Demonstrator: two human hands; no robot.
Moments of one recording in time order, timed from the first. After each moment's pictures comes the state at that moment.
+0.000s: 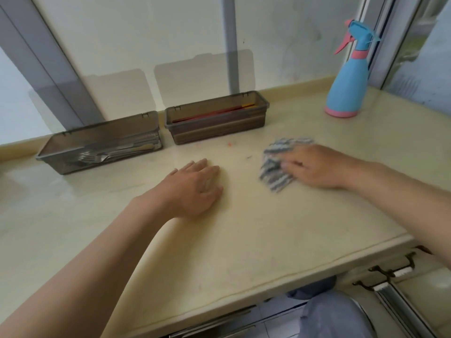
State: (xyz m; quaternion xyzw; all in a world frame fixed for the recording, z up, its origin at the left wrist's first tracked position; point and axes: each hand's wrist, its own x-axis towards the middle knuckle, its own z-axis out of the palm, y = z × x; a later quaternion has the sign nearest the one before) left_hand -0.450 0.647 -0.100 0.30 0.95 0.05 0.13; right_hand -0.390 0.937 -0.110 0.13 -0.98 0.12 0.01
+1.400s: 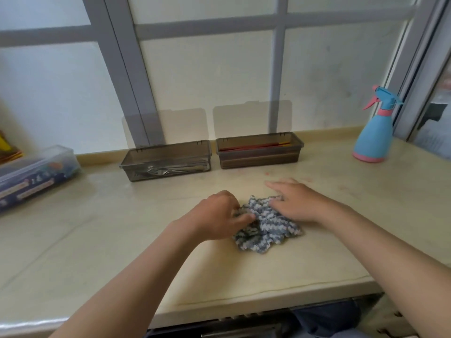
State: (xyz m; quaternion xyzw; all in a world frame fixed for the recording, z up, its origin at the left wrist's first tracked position) left_hand -0.403 0.597 -0.076 0.28 0.95 0.14 0.07; right_hand -0.394 0.826 -0.088 0.00 -0.99 0.16 -0.05
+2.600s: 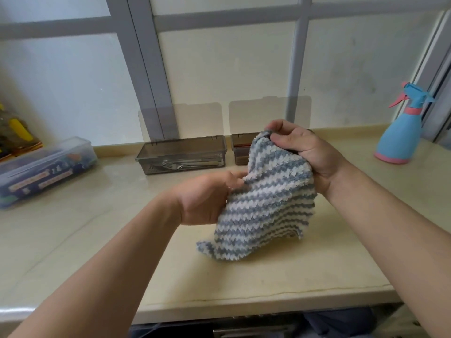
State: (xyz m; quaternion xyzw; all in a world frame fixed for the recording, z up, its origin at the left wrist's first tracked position) left_hand -0.410 0.557 -0.036 0.23 0.61 0.63 0.43; right_hand -0.388 0.773 -0.001 0.16 -0.53 0.83 -0.07
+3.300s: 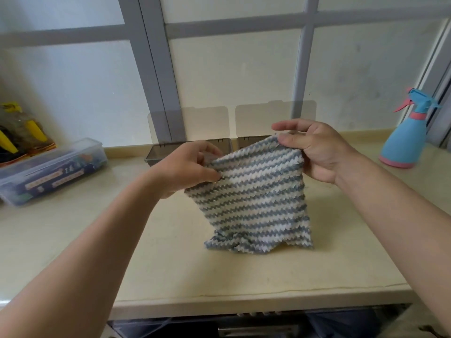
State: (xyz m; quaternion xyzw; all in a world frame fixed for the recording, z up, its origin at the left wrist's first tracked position) left_hand -0.422 0.520 0.004 0.16 0.85 0.49 0.09; right_hand -0.402 0.786 0.007 0.05 -0.64 0.77 0.02
